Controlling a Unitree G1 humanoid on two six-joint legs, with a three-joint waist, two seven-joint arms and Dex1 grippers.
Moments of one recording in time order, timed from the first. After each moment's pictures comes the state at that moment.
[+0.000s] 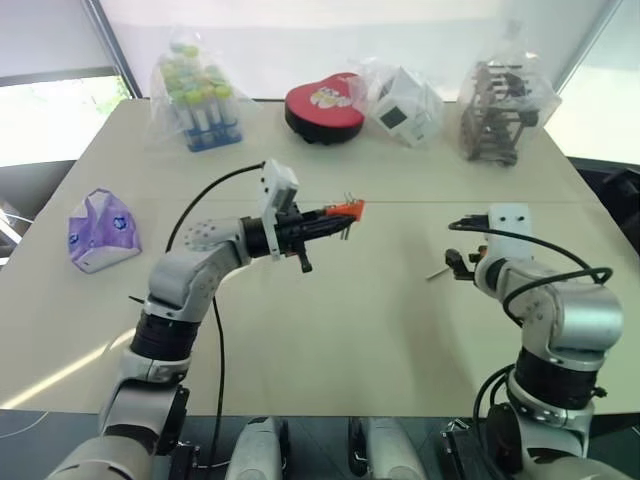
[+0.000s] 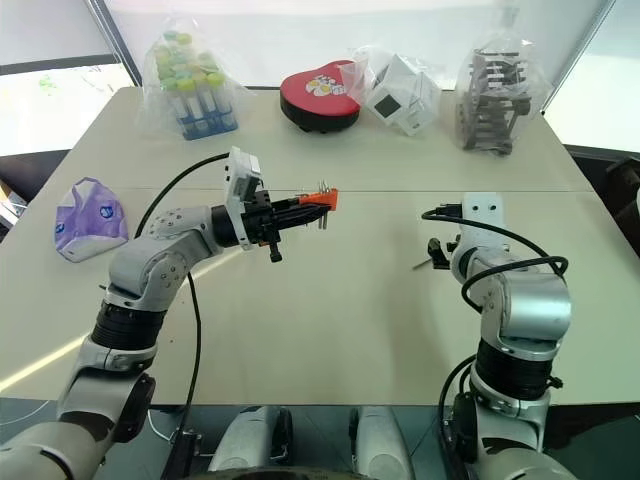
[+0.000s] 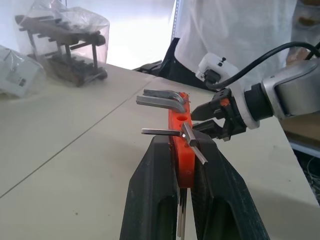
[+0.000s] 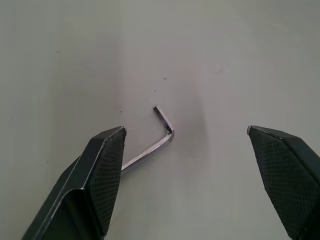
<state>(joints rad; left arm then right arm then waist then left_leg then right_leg) -0.64 0.35 -0.10 -0.06 -0.55 0.56 -0.89 -0.51 -0.26 -0.31 -0.49 0.08 1.61 0.02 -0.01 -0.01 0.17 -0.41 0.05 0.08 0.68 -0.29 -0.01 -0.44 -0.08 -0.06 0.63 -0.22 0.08</state>
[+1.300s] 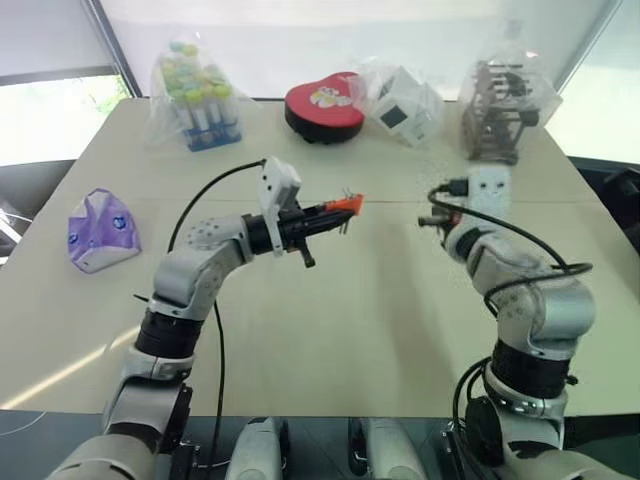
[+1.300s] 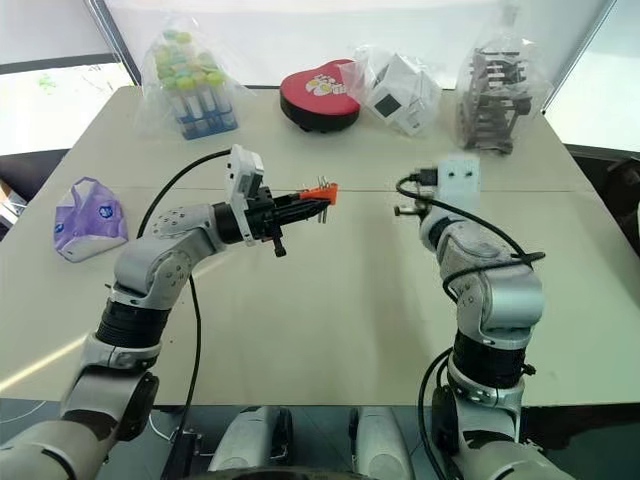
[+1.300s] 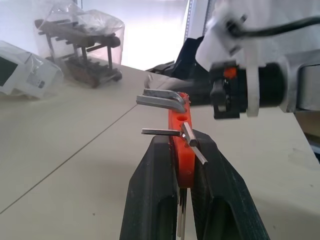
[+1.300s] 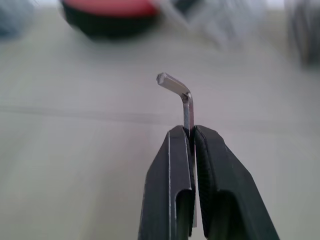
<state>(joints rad) -0.66 0.34 -0.10 -0.05 -0.53 0.54 -0.84 -0.51 -0.24 -0.16 -0.47 0.20 0.94 0.13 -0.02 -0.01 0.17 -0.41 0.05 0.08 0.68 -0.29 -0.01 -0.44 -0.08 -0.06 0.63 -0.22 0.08</state>
